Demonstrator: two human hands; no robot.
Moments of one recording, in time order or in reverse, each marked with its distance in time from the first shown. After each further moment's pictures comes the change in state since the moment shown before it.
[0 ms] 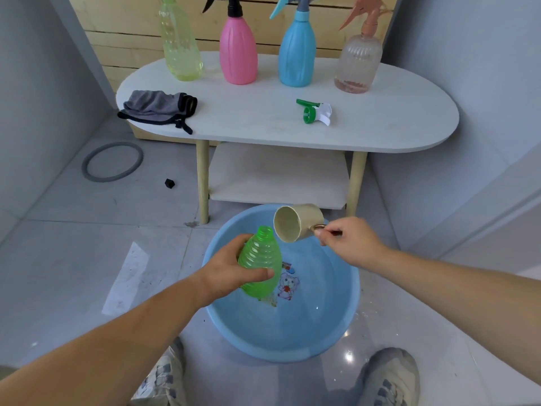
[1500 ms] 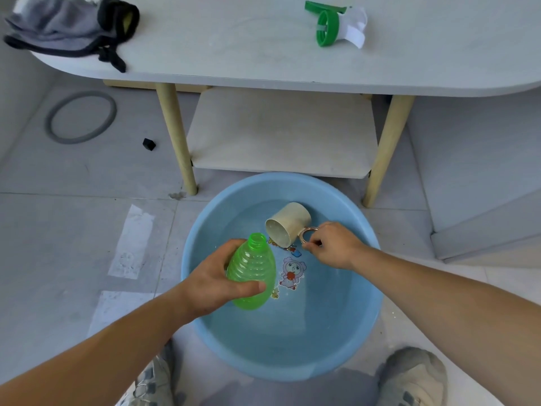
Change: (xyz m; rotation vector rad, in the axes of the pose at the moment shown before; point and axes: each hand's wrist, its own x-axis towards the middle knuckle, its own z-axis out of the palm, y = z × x) left_hand 0.053 -0.065 0.000 0.017 0.003 -0.128; right_hand 0.077 0.101 0.115 -0.306 -0.384 -0.007
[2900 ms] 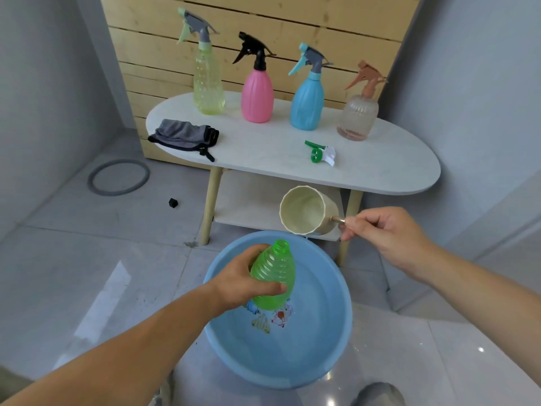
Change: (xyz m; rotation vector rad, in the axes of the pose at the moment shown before) left_hand -0.079 0.084 -0.001 -0.074 -0.038 0.270; right_hand -0.197 -0.131 -0.200 0.507 0.500 -0.166
